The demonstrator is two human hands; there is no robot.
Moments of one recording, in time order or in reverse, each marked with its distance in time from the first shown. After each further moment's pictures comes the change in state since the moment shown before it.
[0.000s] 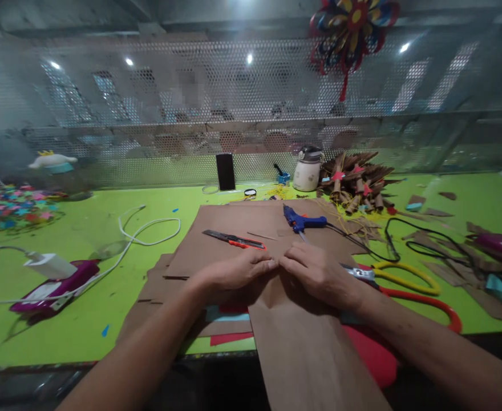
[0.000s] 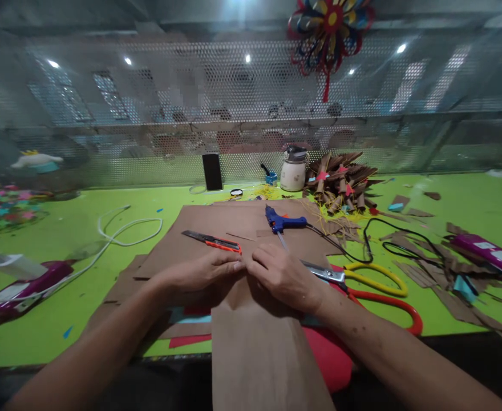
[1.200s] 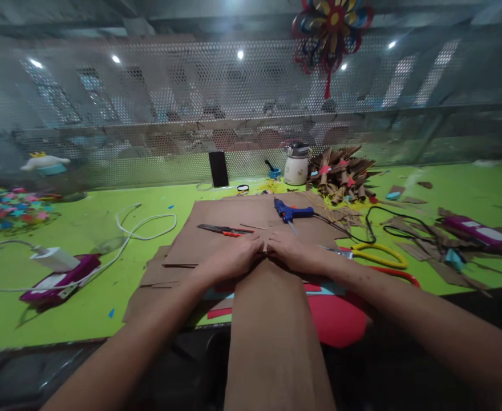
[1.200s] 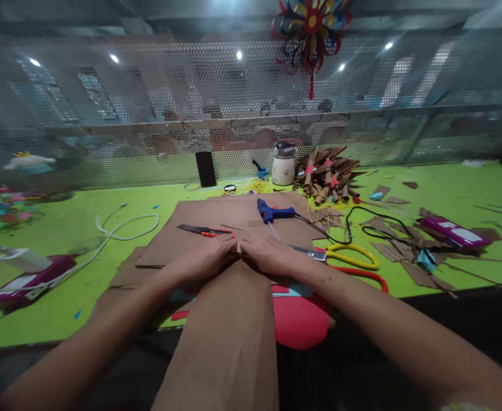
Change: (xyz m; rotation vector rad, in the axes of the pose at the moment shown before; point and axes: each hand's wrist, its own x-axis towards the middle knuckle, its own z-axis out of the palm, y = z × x) left_hand 0.010 -0.013 0.017 0.562 0.210 0.233; right_hand 0.000 0.027 0.032 0.263 -0.126 0.041
